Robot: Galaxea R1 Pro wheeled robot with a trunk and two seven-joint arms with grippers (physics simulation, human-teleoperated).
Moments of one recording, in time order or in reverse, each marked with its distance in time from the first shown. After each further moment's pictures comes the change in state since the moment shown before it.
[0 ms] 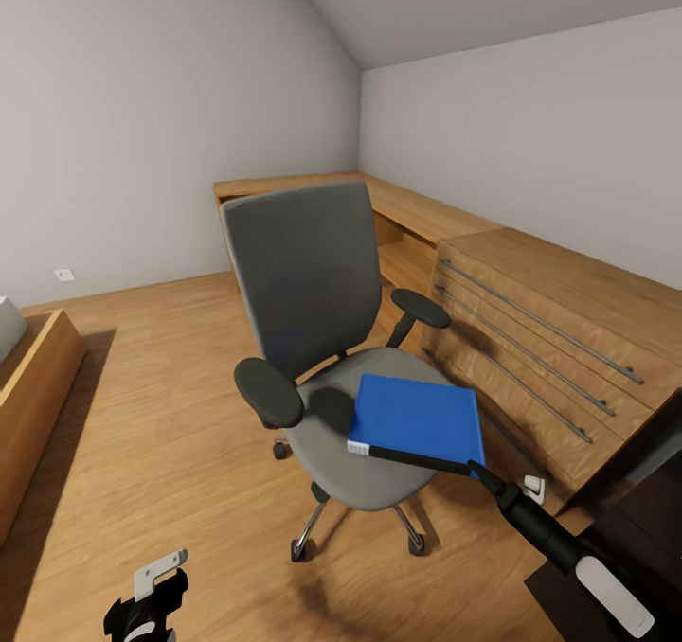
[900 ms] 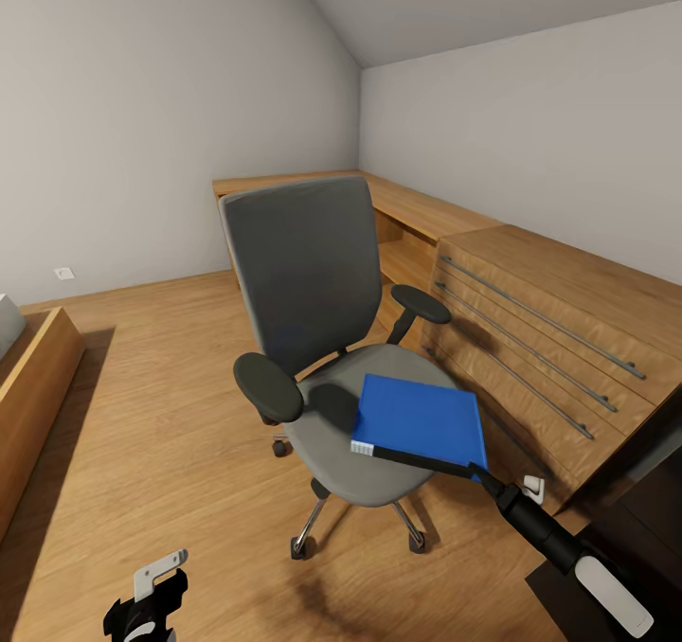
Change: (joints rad) left arm 0.000 0.000 0.000 0.000 0.000 0.002 0.002; right arm 0.000 0.002 0.000 0.000 0.002 -0.001 -0.001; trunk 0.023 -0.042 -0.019
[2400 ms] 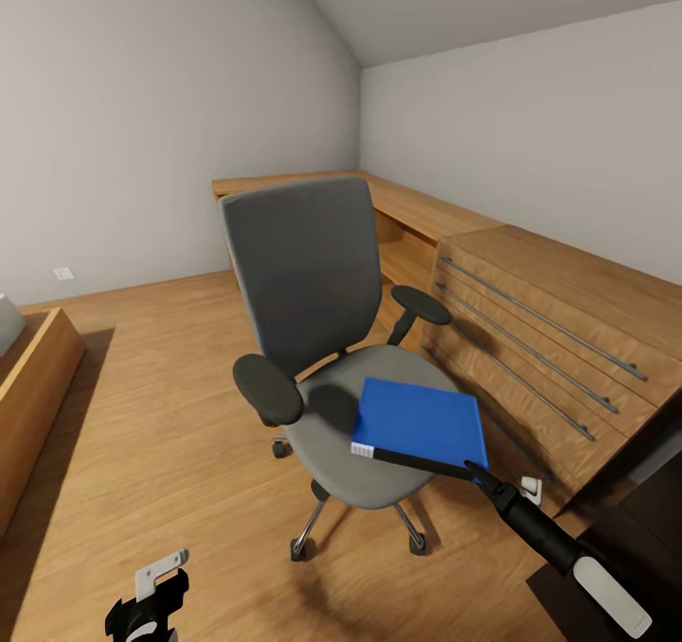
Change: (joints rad) left arm 0.000 -0.005 0.000 0.000 0.000 -0.001 0.004; right arm 0.000 0.003 0.004 0.000 0.004 0.015 -0.006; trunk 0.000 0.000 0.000
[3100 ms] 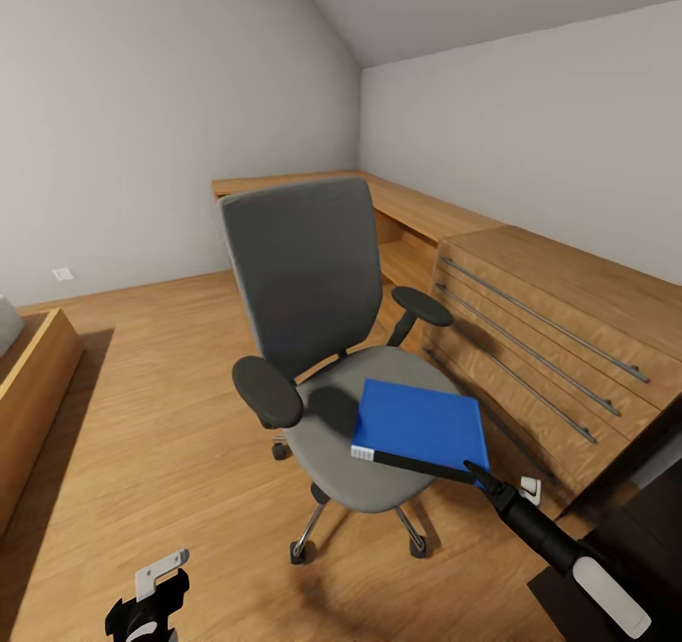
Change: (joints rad) left arm 0.000 0.000 0.000 0.000 0.000 0.000 -0.001; right arm 0.000 0.001 0.004 0.000 0.001 -0.002 0.001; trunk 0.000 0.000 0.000
